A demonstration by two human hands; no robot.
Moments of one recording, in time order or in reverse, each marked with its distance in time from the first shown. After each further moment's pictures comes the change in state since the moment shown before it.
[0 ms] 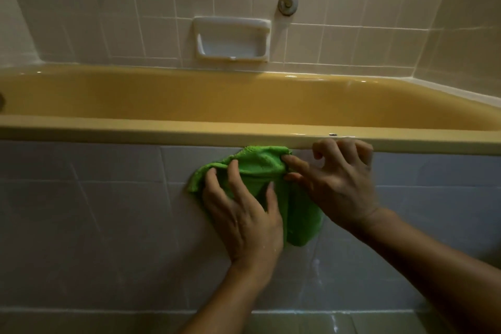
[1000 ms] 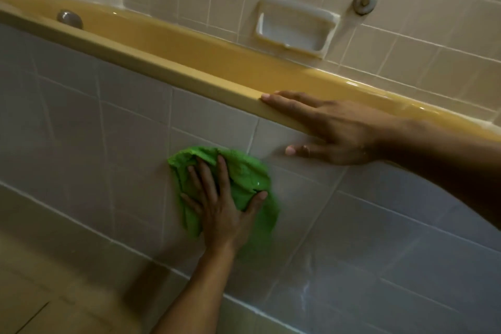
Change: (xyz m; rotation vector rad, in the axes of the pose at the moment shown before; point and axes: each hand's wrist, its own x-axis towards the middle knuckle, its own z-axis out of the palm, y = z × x) left_hand -0.047 -0.067 0.076 0.023 0.051 -0.167; right_hand 0.103 0.066 0.012 0.525 -0.824 -0.560
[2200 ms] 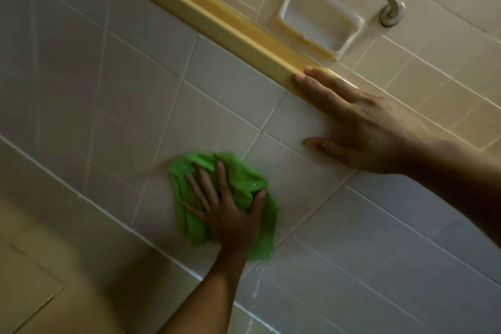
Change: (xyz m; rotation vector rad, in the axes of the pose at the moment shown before) left_hand -0.050 0.003 0.066 -0.052 0.286 -0.273; right_hand -0.005 -0.003 0.016 -0.241 0.120 -0.029
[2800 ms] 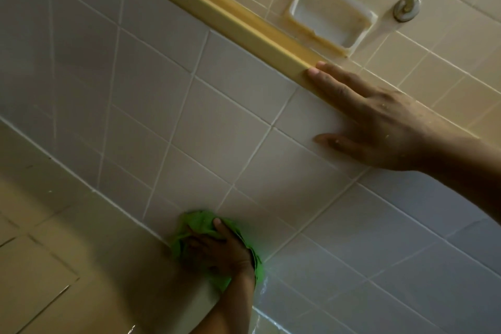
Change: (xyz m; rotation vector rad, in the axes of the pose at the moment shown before) left_hand -0.049 -0.032 0.007 -0.209 -0.018 -0.850; right_hand -0.001 0.001 -0.001 0.009 -0.004 -0.010
